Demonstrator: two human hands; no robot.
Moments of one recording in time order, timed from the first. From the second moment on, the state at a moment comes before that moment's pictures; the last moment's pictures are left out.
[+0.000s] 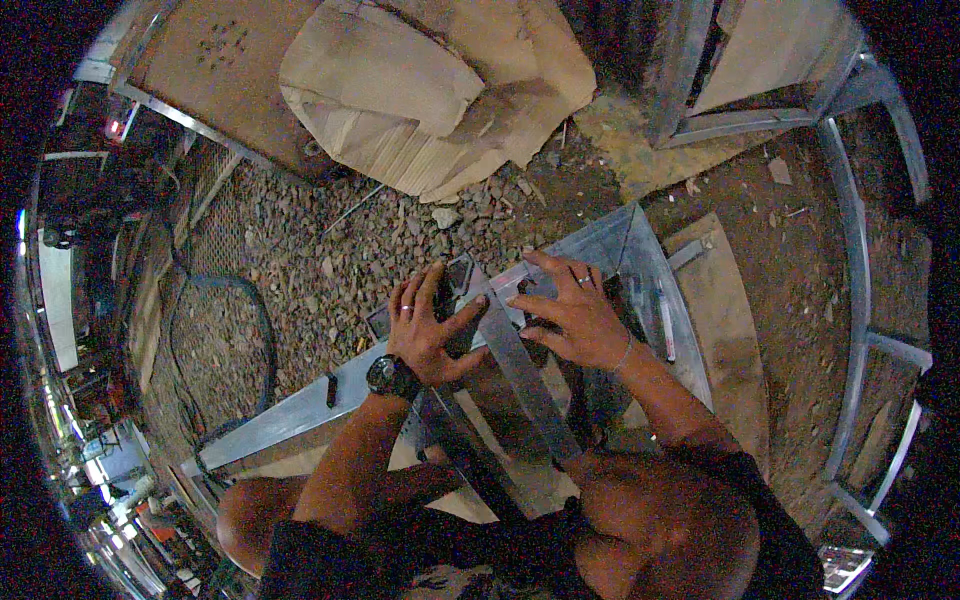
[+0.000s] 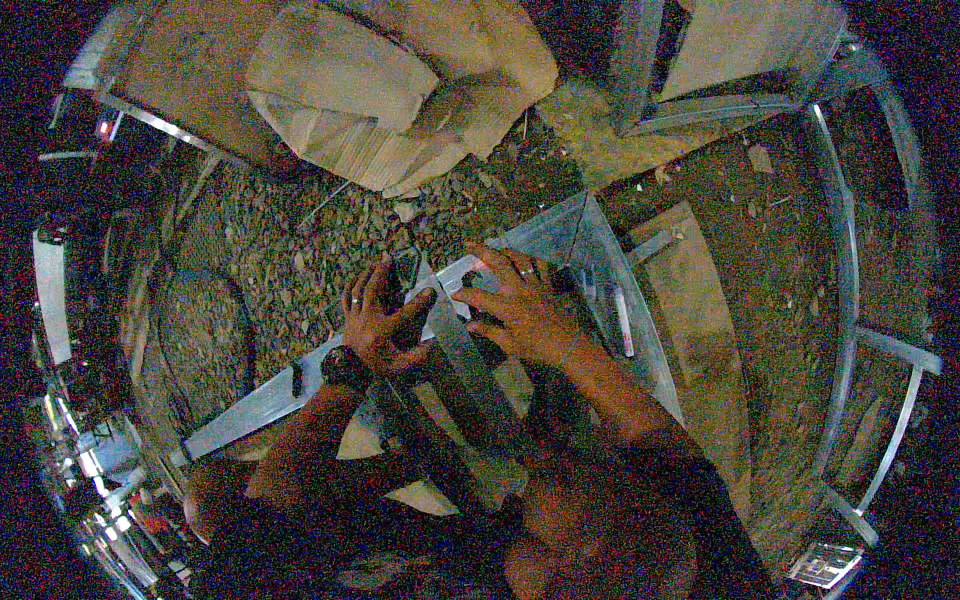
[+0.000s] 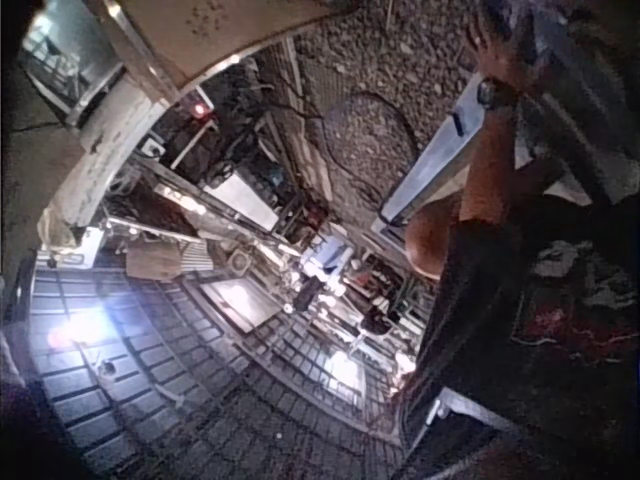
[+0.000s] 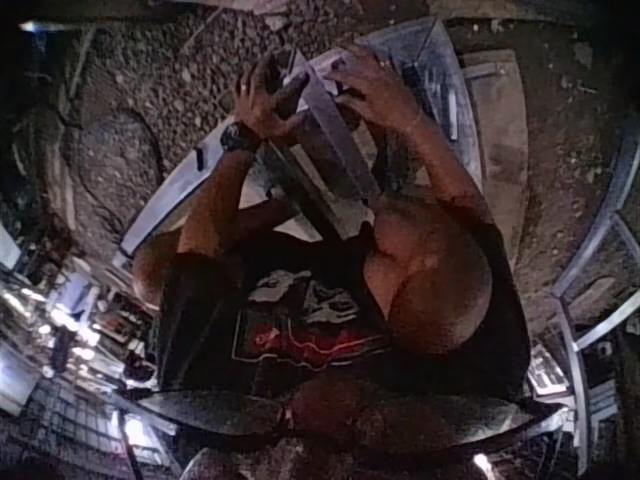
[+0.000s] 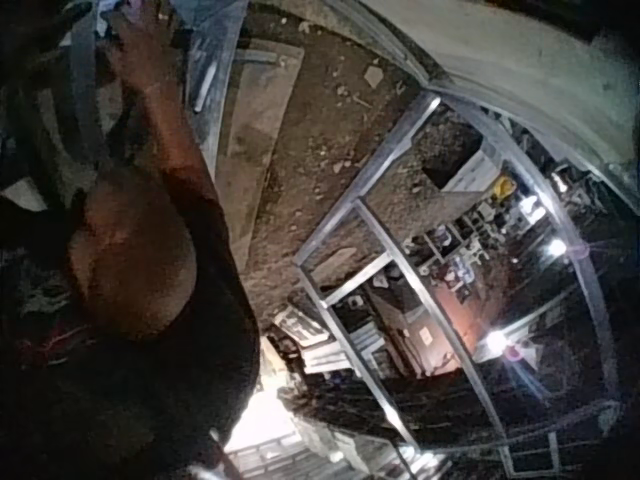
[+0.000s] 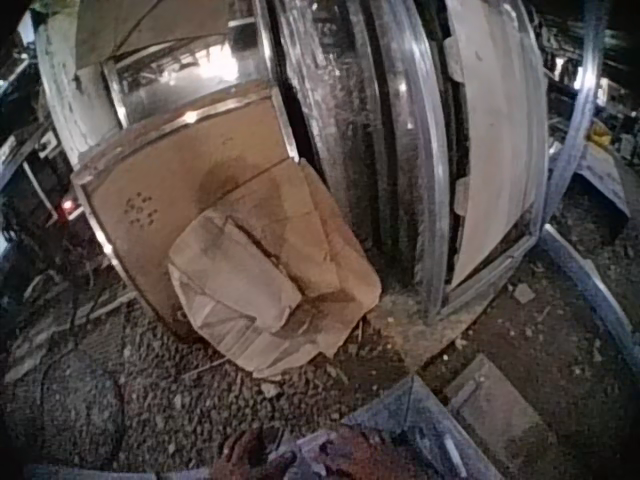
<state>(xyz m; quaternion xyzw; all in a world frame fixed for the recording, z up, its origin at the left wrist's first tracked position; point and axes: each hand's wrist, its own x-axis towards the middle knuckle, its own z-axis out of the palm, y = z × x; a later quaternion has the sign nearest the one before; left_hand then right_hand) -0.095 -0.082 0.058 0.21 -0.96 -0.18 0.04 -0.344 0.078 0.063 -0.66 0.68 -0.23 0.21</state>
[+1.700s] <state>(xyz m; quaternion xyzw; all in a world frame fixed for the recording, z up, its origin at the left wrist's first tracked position) -0.091 -0.083 0.044 0.20 -0.96 -0.18 0.05 -0.338 0.086 0.045 -0.59 0.73 -0.27 0.20</state>
